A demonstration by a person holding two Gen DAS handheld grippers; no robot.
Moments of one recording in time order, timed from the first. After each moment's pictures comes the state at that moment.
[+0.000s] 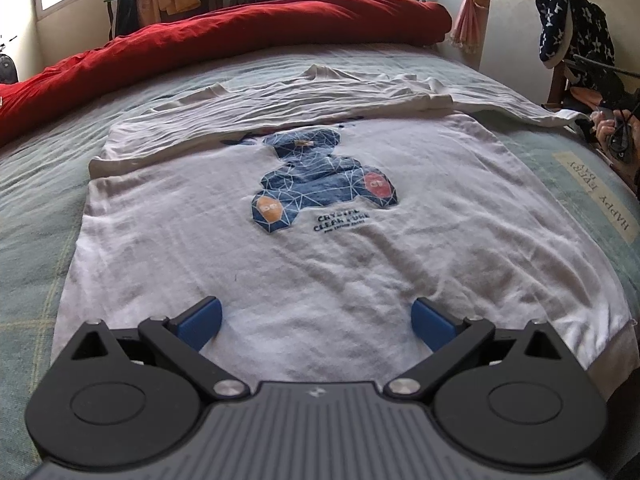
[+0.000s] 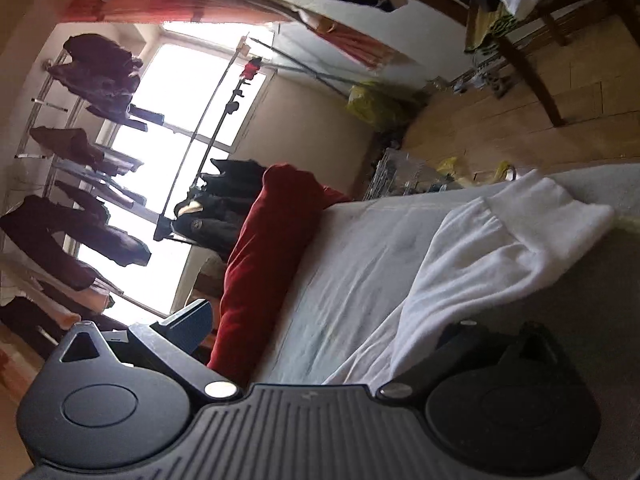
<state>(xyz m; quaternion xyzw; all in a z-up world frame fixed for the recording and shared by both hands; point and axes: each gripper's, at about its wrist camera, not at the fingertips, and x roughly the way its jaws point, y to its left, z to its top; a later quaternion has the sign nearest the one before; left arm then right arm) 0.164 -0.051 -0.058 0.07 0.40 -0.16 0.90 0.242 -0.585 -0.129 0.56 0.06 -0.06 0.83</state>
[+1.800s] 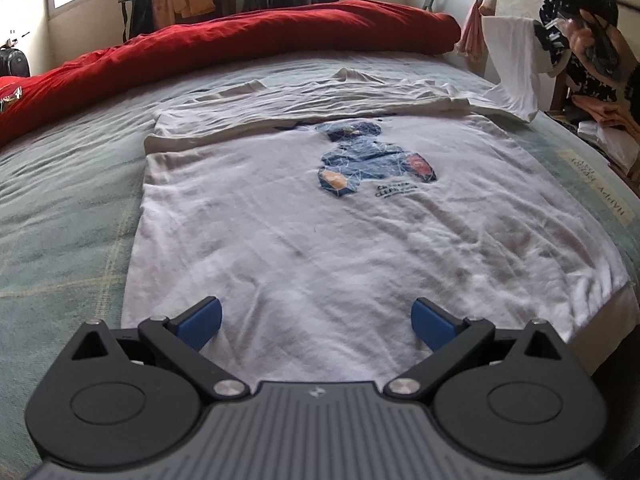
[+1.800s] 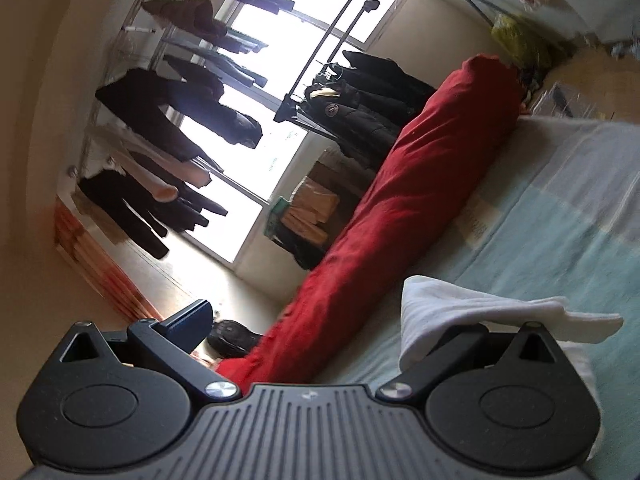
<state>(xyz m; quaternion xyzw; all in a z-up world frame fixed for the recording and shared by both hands) 0.139 0.005 -0.056 0.07 0.39 -0.16 0.91 0.295 -0.424 0.024 0.46 0.11 0.14 0.87</state>
